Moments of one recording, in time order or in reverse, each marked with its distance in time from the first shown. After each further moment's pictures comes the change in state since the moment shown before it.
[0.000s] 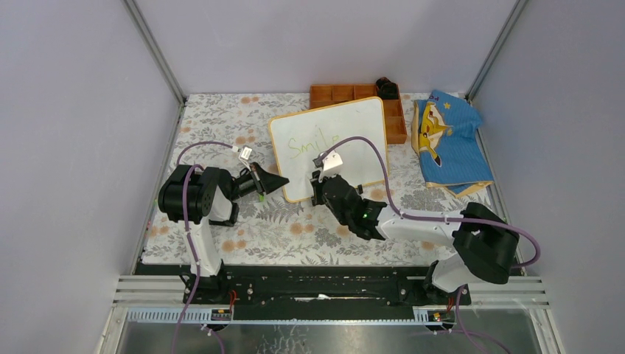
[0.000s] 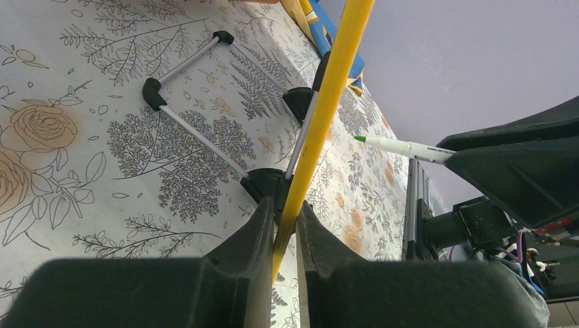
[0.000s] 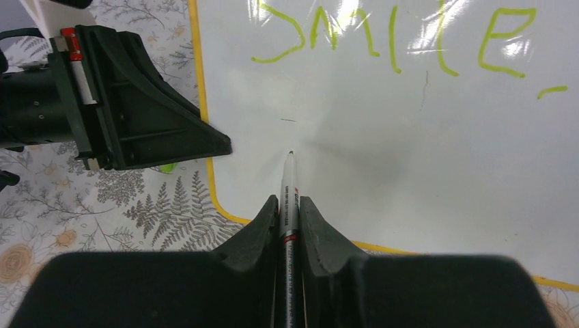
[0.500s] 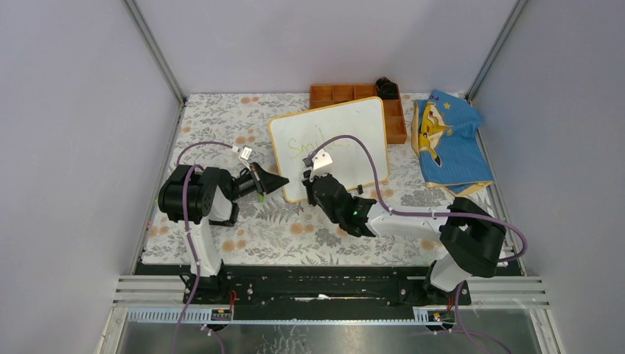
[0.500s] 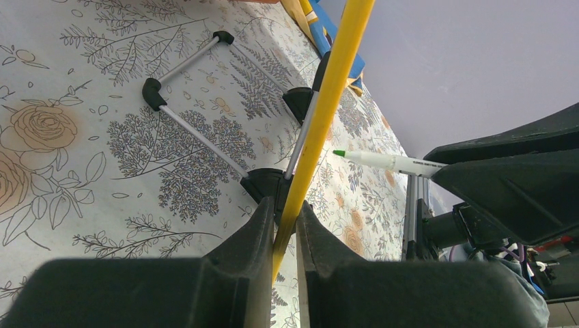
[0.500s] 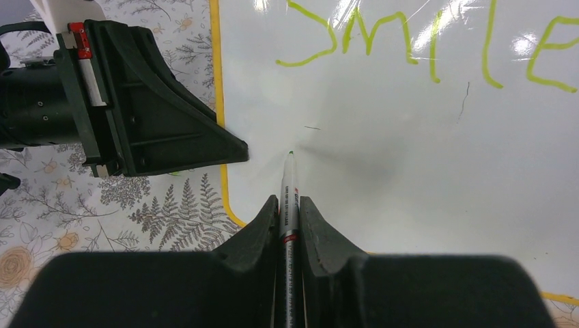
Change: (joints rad) left arm 0.000 0.000 0.000 0.000 0.000 0.000; right arm 0.023 0.090 0.084 -0.011 0.001 -0.007
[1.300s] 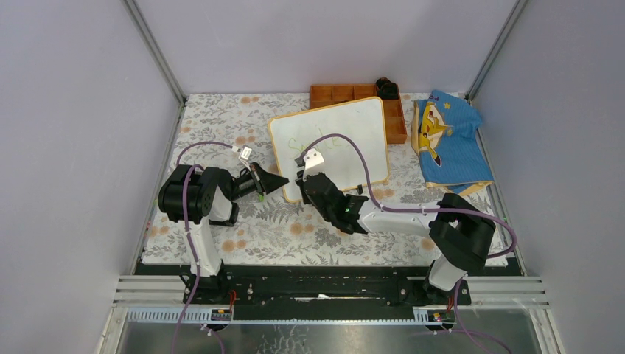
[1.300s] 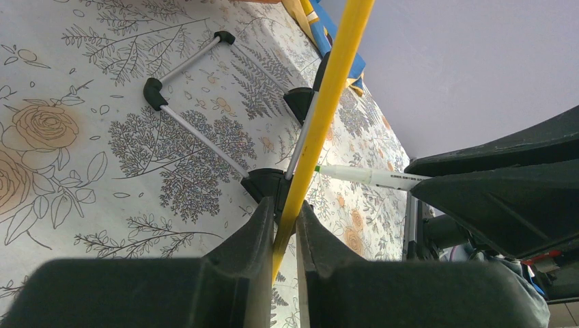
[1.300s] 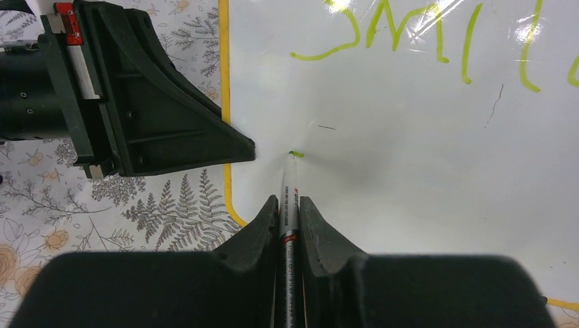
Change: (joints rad) left arm 0.000 0.000 0.000 -0.001 -0.001 0.000; right arm 0.006 0.078 0.077 -0.060 0.002 -0.005
